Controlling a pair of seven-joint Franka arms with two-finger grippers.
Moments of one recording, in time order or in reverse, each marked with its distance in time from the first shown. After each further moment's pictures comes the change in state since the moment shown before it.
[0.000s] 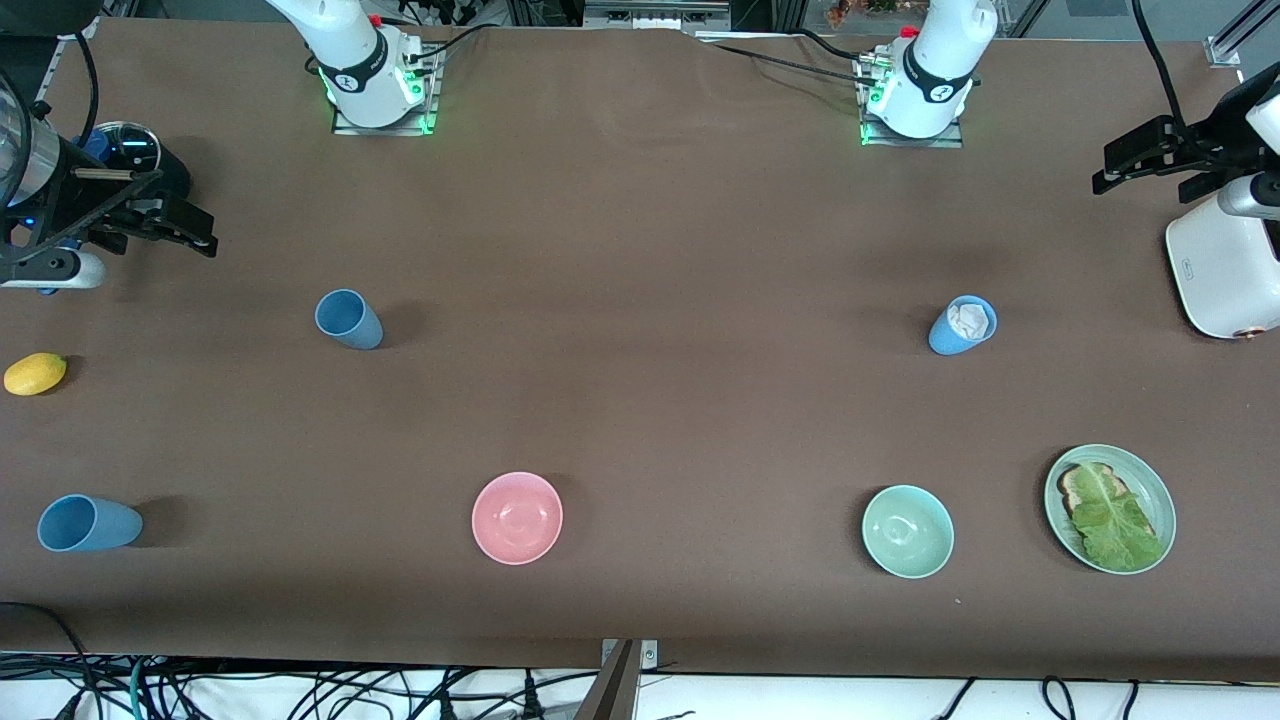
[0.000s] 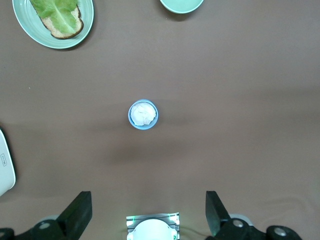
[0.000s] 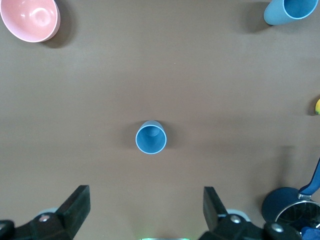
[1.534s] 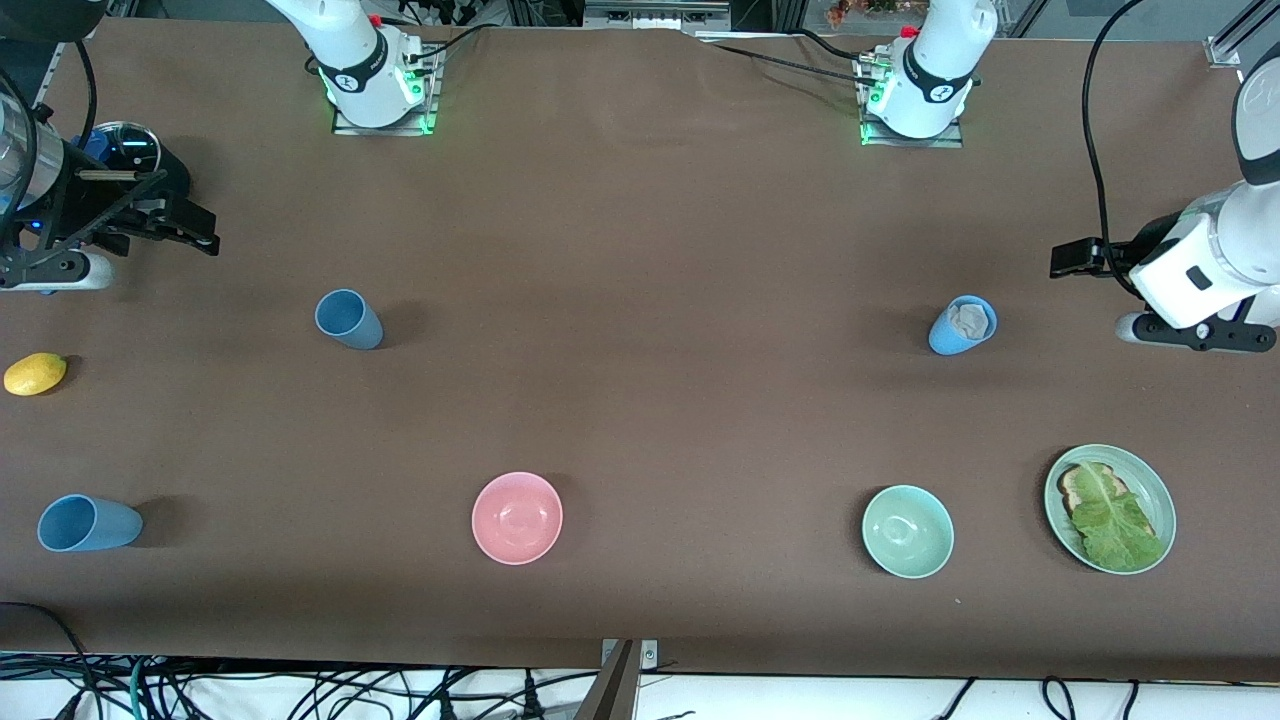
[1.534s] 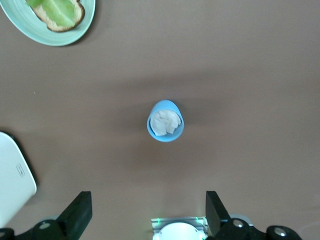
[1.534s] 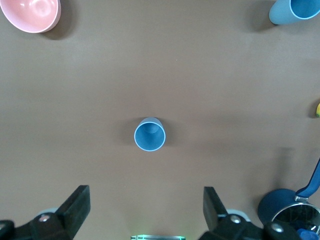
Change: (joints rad) left arm -0.015 0.230 -0.001 0.023 0.105 0.076 0.062; right arm 0.000 0.005 -0.002 -0.005 0.000 -0.008 -0.038
